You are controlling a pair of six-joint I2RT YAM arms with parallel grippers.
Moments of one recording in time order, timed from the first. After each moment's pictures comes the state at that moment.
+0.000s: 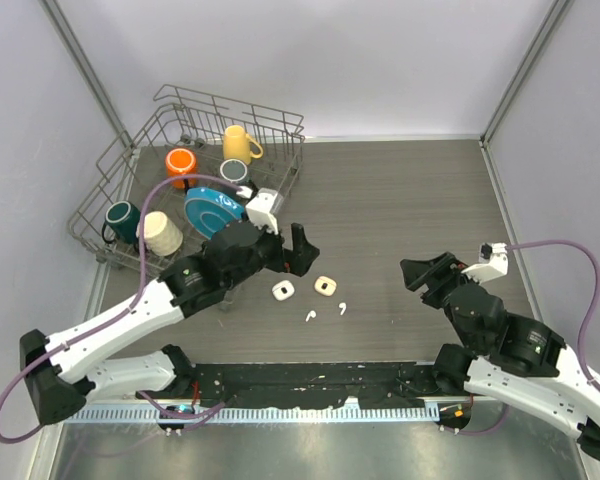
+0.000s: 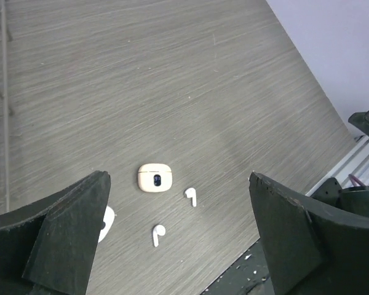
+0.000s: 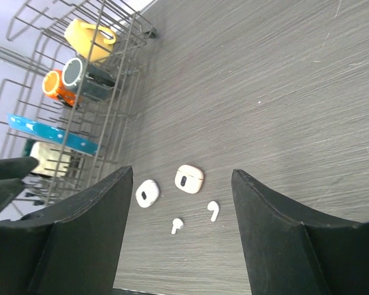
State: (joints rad) left arm -0.94 1.08 0.99 -0.27 -0.19 -0.48; right arm 1.01 0.35 0.72 -0.79 0.79 1.06
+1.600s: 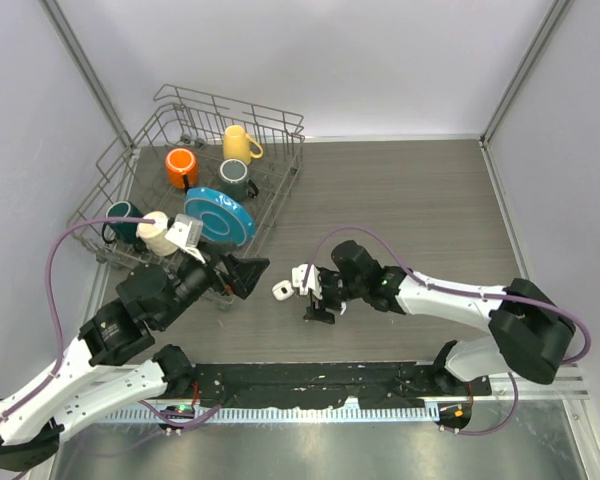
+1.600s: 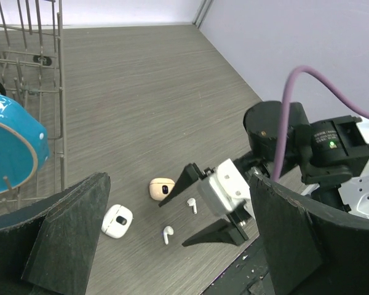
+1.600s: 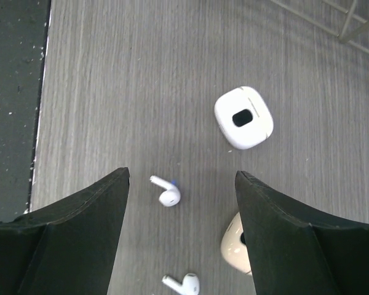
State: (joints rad) left arm -0.94 0.55 0.83 -0.35 -0.25 -0.42; right arm 0.91 1.34 0.67 0.00 -0.47 -0.55
